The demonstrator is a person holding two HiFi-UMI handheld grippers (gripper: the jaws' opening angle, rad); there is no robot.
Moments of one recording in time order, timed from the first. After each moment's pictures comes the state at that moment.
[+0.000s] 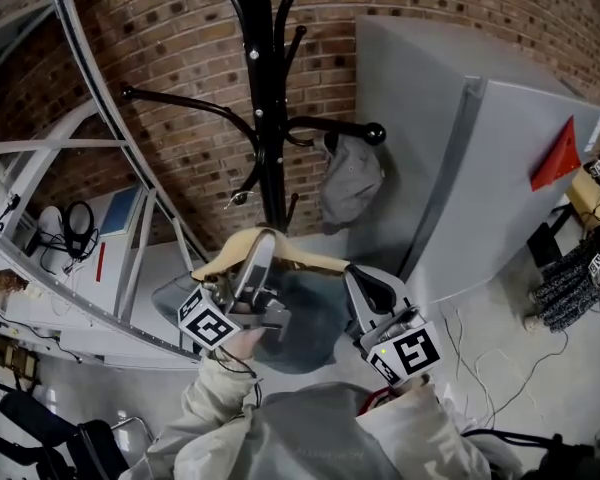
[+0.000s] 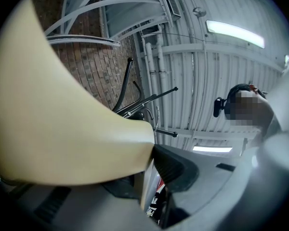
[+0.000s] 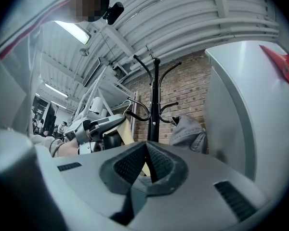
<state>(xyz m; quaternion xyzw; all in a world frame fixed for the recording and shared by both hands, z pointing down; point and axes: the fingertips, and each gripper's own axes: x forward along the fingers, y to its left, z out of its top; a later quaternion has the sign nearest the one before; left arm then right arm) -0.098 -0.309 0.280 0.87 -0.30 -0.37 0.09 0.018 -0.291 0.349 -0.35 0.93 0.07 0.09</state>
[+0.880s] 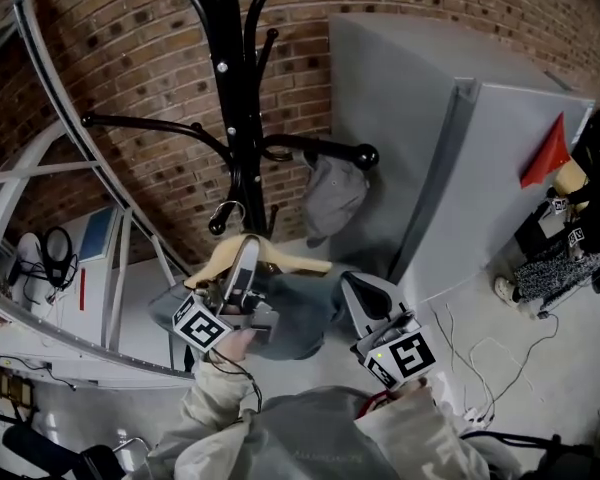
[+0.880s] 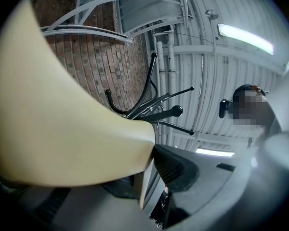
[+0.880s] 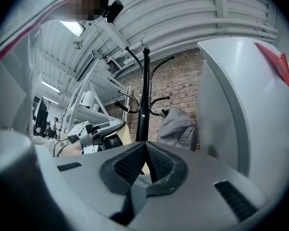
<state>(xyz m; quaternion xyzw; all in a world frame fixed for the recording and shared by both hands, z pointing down) -0.113 -0.367 0.313 0.87 -0.29 -0.38 0.13 0.026 -0.324 0.366 -0.39 0.91 0.06 0.07</state>
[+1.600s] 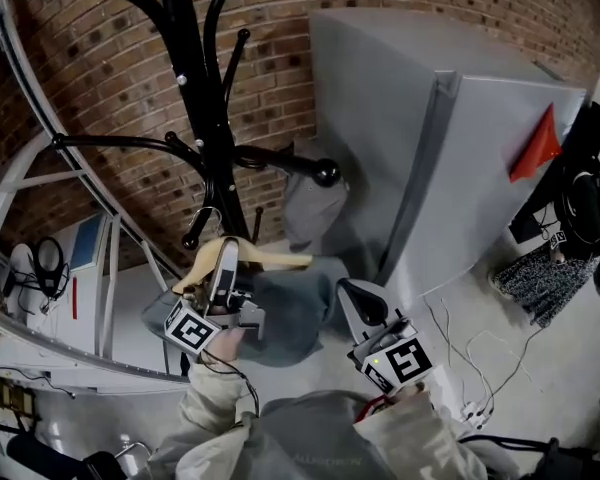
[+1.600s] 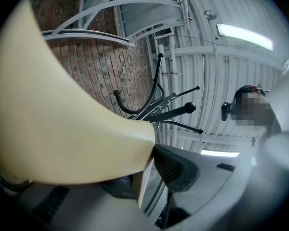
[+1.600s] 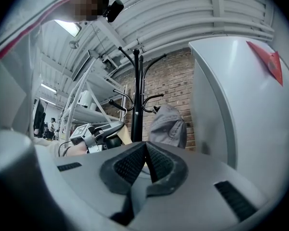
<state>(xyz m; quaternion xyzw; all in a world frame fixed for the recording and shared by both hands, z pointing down) -0.117 -0.390 0.327 0.86 -0.32 -0.39 0.13 0.053 -0.329 0.378 -0.41 0.91 0.04 0.07</state>
